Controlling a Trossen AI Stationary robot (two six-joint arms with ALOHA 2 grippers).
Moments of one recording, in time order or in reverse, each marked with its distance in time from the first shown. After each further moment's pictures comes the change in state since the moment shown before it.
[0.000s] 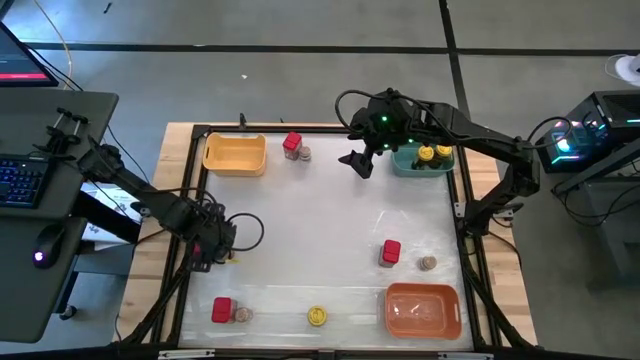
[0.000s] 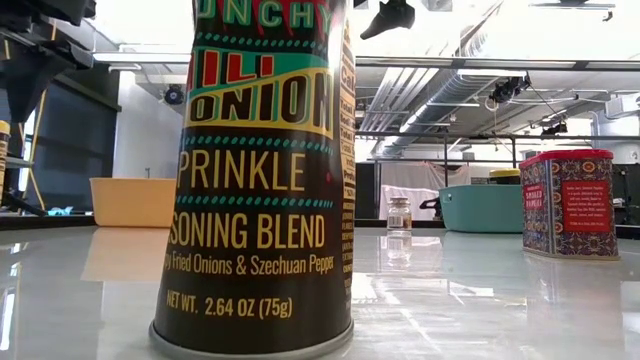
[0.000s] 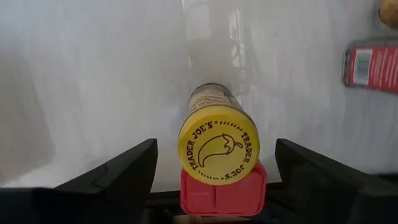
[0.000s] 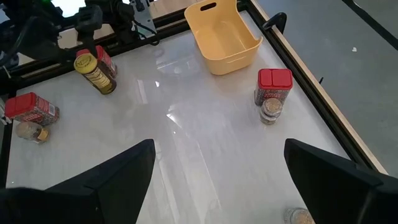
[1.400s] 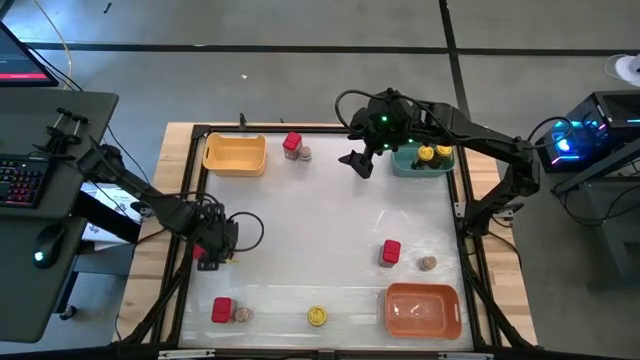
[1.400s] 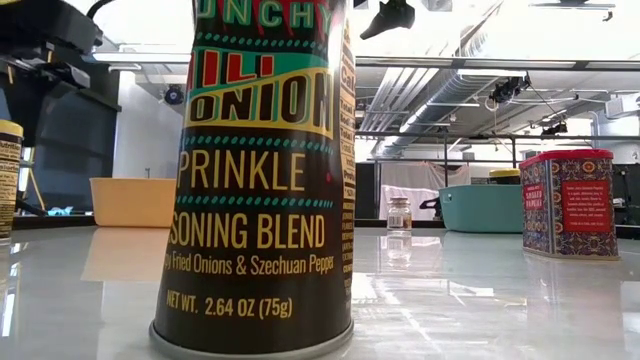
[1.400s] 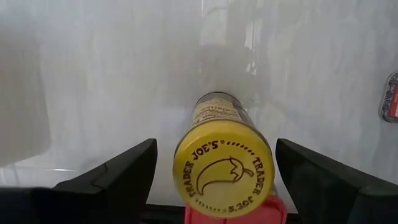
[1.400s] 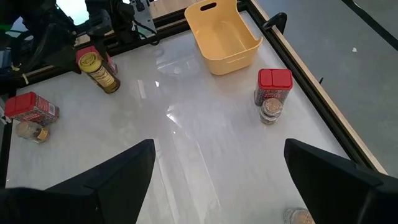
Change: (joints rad) left arm -0.001 -0.001 -0.105 0.099 -0.063 -0.109; right arm 0.000 0.000 0.000 0.000 0.000 -0.002
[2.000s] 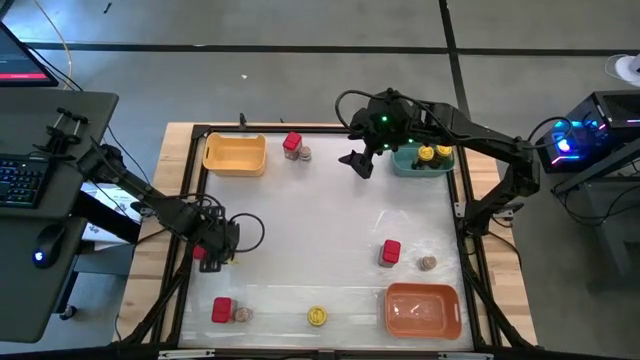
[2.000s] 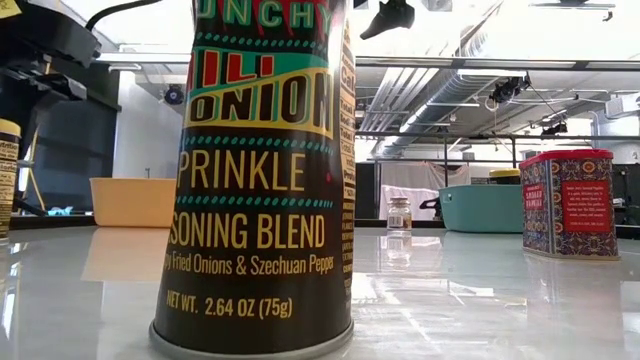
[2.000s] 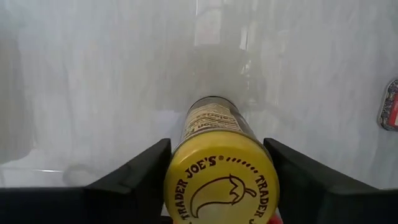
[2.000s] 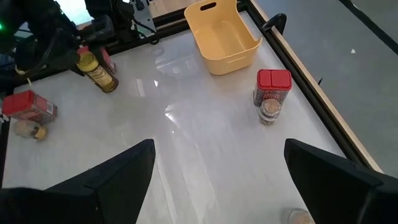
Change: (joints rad) left arm 0.001 0.000 -0.047 0.065 0.018 -0.024; right arm 0.000 0.000 0.000 -0.001 0.003 -0.015
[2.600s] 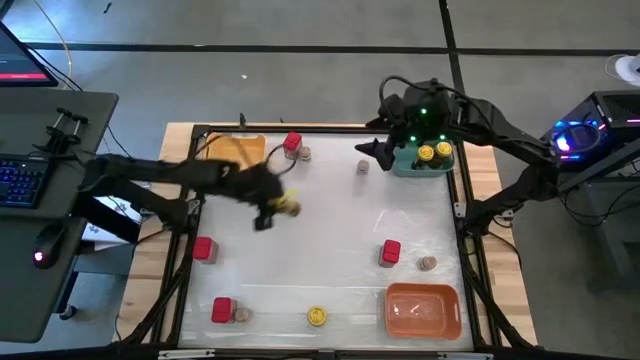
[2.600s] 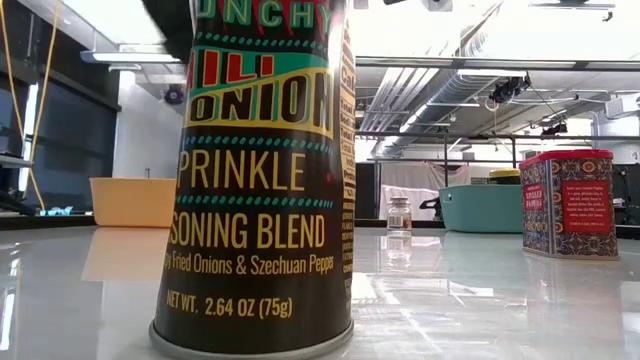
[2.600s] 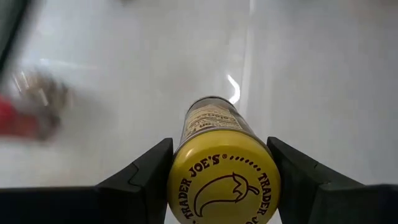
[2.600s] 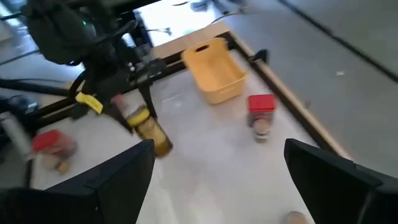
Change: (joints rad) left arm 0.557 0.161 0.301 0.384 -0.036 0.519; right arm 0.000 -0.152 0.002 0.001 0.060 0.089
